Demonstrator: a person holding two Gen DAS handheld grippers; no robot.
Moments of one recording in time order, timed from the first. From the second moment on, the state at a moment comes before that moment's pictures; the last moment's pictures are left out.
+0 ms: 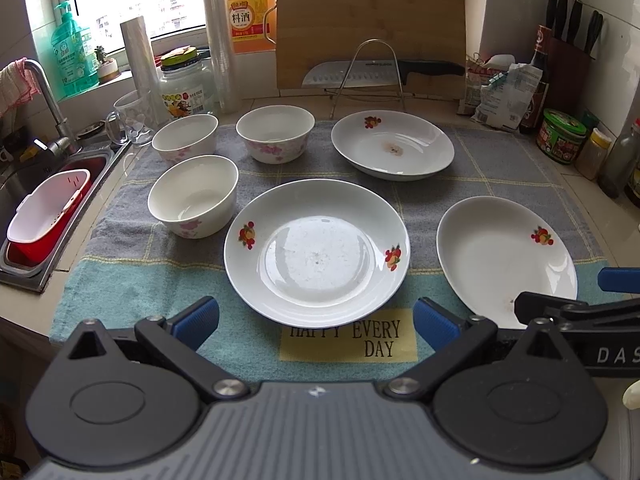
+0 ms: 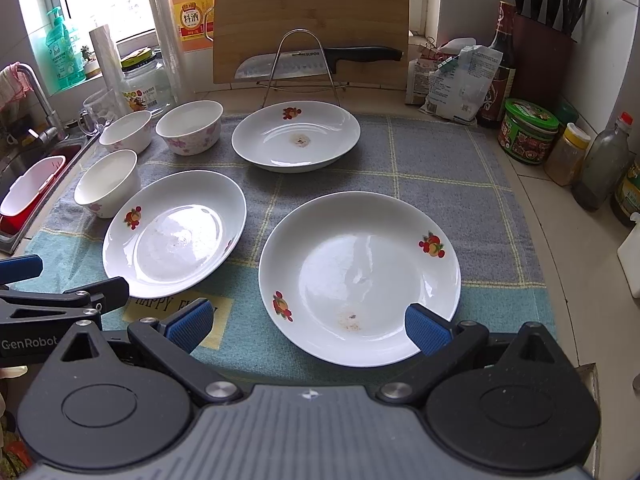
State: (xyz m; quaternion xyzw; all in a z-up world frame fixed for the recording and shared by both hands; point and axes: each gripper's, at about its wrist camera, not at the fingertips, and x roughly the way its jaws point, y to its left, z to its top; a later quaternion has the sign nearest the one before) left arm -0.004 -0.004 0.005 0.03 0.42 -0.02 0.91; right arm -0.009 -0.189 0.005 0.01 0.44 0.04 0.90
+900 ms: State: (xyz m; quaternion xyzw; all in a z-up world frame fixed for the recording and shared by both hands) left arm -0.005 -0.004 0.007 0.03 0.42 -0.02 0.91; right arm -0.009 -0.190 0.006 0.01 0.44 0.04 0.90
